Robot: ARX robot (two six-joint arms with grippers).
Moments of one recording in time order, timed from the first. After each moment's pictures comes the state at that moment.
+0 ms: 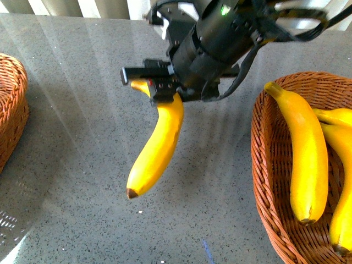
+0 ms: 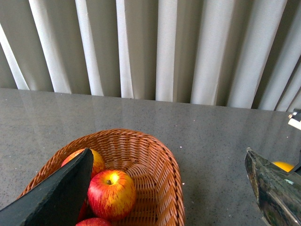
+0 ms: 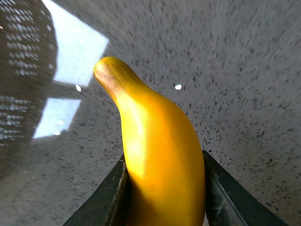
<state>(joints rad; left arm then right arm) 0.00 0.02 0.01 0.00 0.00 -0.01 0.56 2.11 1.38 -0.22 -0.16 0.19</state>
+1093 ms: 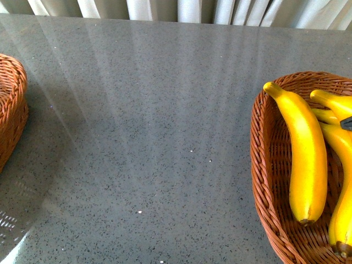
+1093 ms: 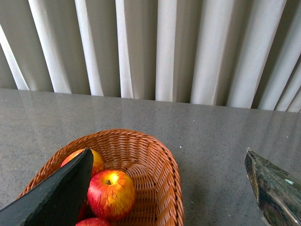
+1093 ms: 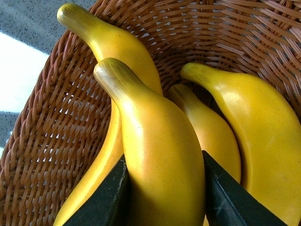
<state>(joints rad) 0.00 0.02 0.01 0.00 0.00 -0.01 -0.06 1.56 0.68 -0.08 -0.36 -0.18</state>
